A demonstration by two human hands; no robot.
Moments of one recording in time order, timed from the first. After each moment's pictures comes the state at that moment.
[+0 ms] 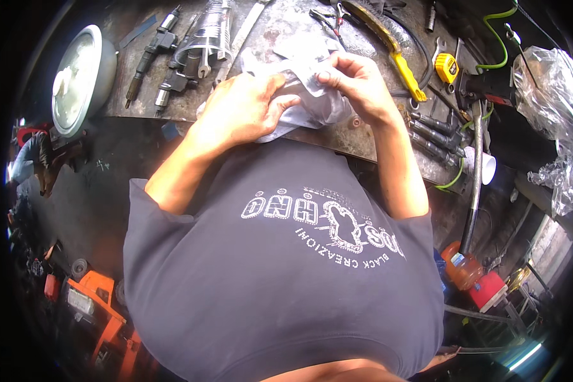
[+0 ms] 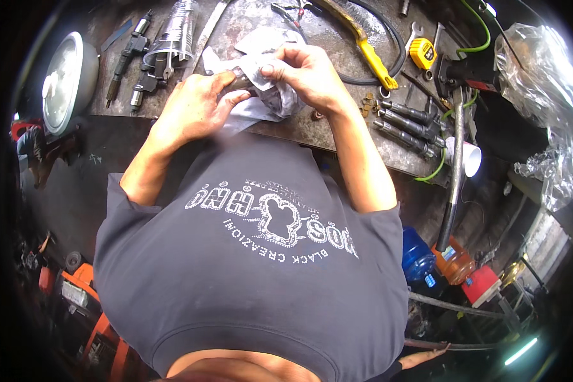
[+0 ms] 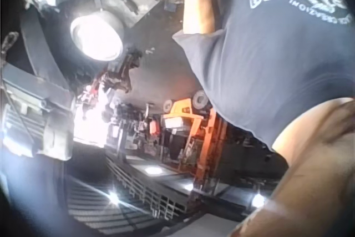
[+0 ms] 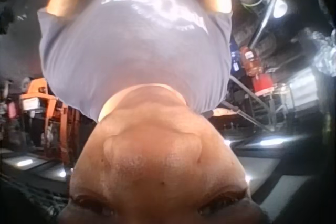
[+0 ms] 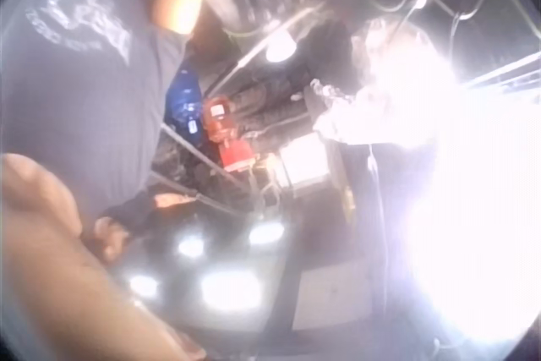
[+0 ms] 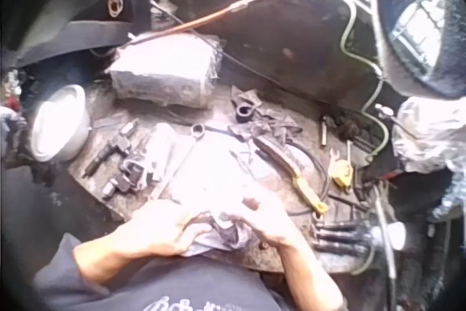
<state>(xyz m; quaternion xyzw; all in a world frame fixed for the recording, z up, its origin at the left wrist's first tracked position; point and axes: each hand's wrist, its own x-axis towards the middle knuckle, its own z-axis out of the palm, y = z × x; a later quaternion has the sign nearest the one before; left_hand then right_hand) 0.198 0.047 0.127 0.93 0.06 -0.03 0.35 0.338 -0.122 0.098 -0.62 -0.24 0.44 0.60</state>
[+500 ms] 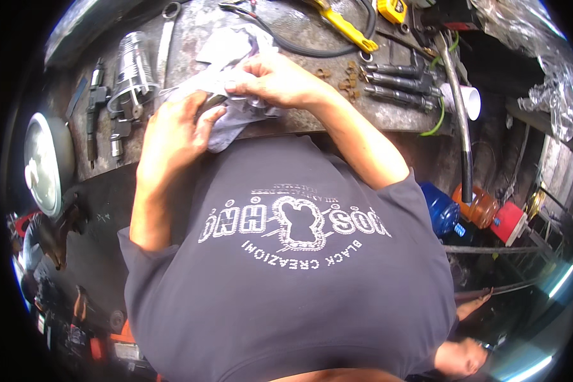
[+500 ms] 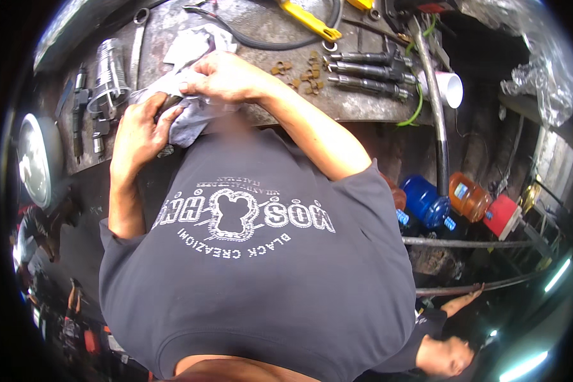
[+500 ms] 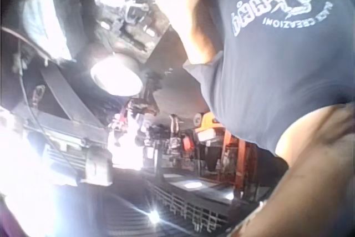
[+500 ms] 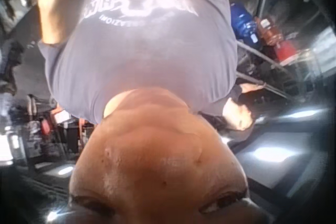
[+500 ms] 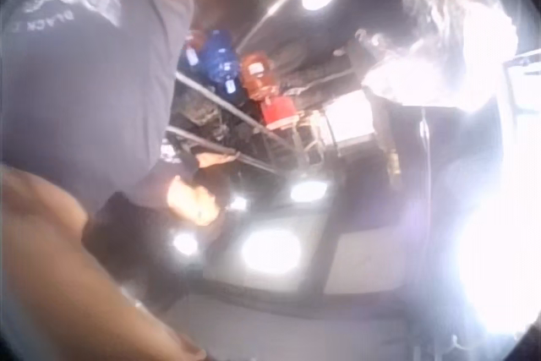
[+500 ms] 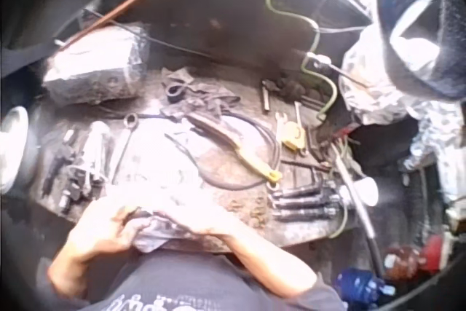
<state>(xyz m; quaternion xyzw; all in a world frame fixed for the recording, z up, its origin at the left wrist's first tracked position) 0.200 0.049 0.117 0.94 0.00 -0.03 0.34 0.324 -0.121 0.102 -0.72 -0.27 0.47 0.44</state>
